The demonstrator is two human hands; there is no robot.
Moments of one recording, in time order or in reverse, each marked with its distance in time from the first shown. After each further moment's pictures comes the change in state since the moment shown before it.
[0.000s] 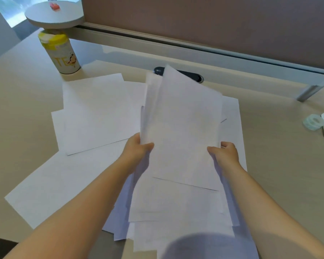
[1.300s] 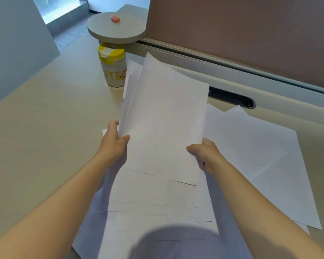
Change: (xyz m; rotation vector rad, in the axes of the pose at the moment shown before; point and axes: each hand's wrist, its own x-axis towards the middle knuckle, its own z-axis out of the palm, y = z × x) left_hand 0.087 -0.008 -0.198 0.188 0.267 0.086; right_hand -0.013 -0.065 0.207 -0.171 -0.380 0.009
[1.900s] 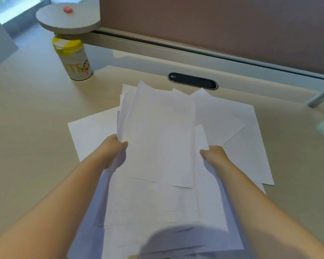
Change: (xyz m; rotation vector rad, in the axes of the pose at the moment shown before) left_hand -0.040 0.011 0.062 0.031 -0.315 -0.247; right_hand -0.031 0.070 -0.100 -0.152 0.343 0.145
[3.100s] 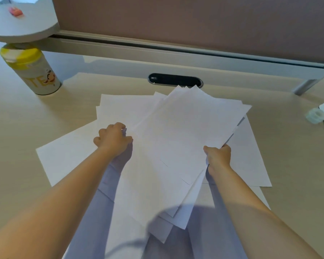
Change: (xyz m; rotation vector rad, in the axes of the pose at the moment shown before) left_hand 0.054 0.057 0.037 0.657 0.155 0.221; right_hand 0.007 -0.023 -0.011 0.483 0.353 0.092
